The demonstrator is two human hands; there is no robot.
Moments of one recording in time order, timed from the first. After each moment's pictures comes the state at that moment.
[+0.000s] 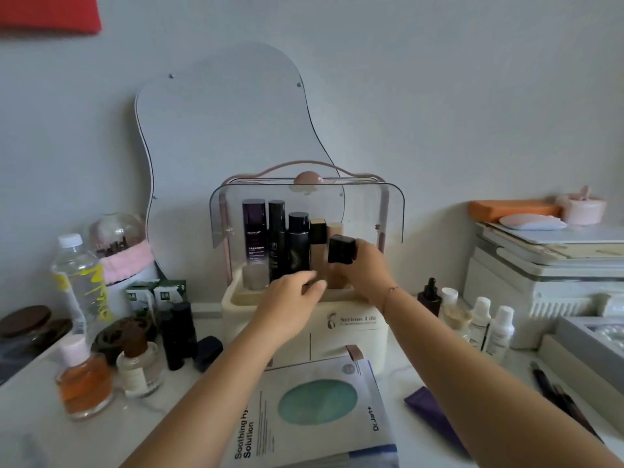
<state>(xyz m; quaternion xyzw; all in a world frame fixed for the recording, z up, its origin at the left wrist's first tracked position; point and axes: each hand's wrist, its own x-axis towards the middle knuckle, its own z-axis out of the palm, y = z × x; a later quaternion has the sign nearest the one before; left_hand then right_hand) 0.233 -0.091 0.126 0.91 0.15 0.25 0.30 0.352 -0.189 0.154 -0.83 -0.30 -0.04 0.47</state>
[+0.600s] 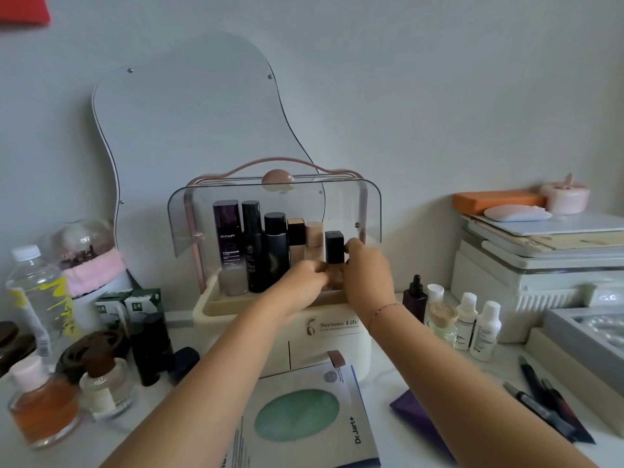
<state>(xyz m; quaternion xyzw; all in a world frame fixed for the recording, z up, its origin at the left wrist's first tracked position) 0.295 -0.108 0.145 0.84 0.10 0.12 0.52 0.358 -0.208 0.149 -0.90 -0.26 -0.17 0.32</state>
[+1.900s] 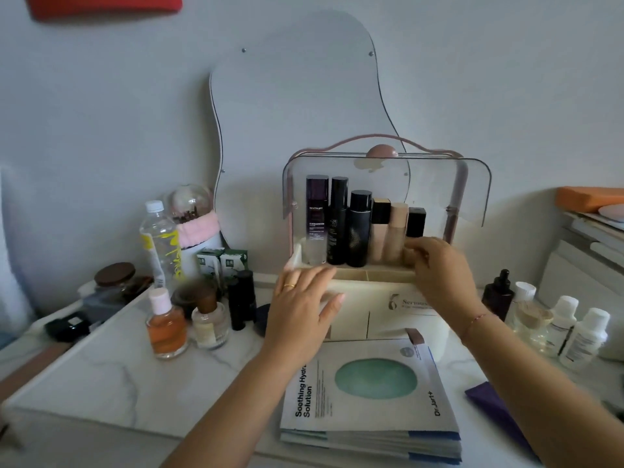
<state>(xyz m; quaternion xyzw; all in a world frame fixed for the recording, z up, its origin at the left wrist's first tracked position) 0.174 -0.057 0.072 0.92 0.15 0.37 0.05 0.329 -0.209 0.132 -0.83 -0.36 -0.19 0.38</state>
